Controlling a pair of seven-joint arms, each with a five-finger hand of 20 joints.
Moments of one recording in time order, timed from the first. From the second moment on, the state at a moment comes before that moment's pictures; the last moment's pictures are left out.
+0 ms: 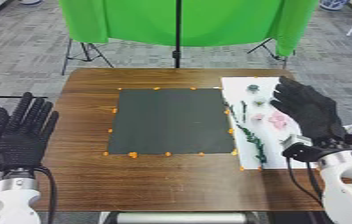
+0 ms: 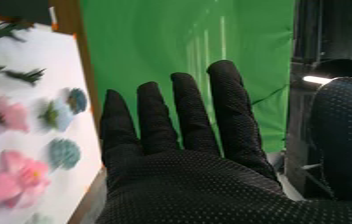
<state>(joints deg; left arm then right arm) 128.1 -64.7 -102.3 -126.4 11.4 10.3 20.6 -116.7 -61.5 101.3 -123.2 -54.9 3.1 1.7</state>
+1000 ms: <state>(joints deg) 129.0 -57.9 -103.9 -127.5 14.4 12.6 15.8 -113.0 -54.4 93.5 -124.6 -94.9 17.9 22.1</state>
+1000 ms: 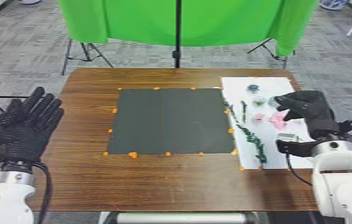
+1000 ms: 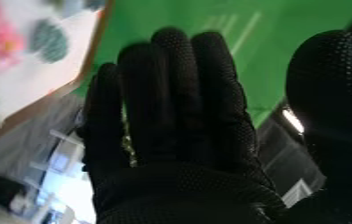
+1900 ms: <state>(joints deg) 131.5 -62.7 -104.2 -127.9 14.2 12.4 16.4 -106.1 -49.4 72.7 -118.7 -141.6 -2.2 37.3</state>
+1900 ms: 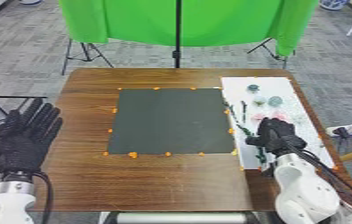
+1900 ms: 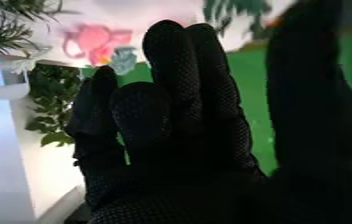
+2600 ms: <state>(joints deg) 133.9 -65.0 -105.5 -128.0 12.8 12.3 17.3 -105.3 -51.4 70.7 -119.3 -133.7 5.1 40.7</state>
